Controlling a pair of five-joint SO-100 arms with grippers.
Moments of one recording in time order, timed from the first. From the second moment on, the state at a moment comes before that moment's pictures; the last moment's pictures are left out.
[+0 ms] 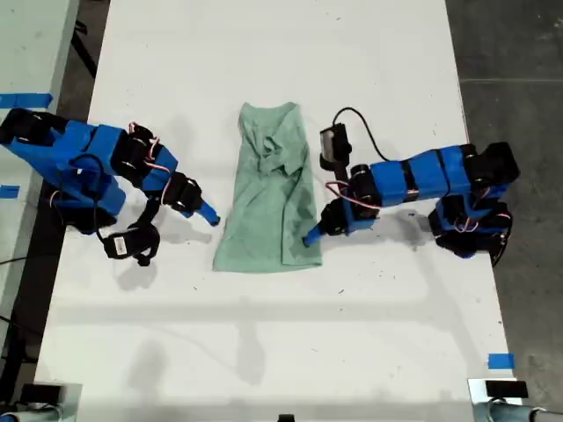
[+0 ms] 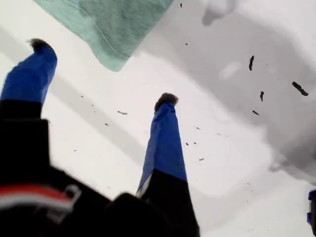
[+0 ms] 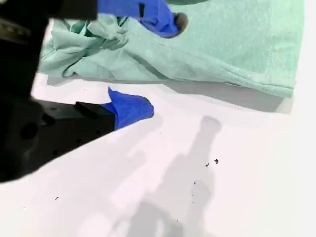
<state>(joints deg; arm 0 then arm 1) 17.9 110.7 104.3 76.3 3.1 -5.2 86.8 85.7 91.5 -14.0</state>
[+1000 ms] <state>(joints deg) 17.5 86.1 101.8 62.8 -2.5 -5.4 86.8 90.1 87.4 -13.0</state>
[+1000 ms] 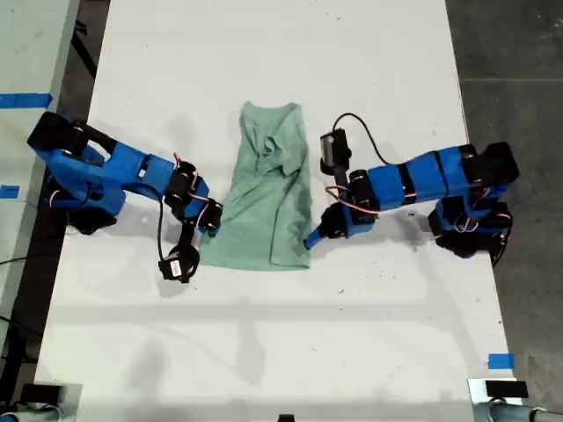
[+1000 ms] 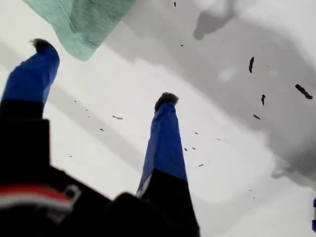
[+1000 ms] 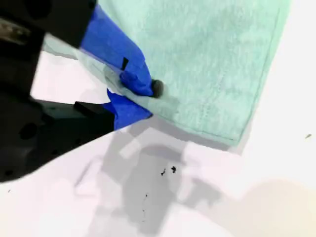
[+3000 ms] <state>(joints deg) 12.7 130.4 135.4 75.3 -13.2 -7.8 155.0 142.2 85.9 4.2</state>
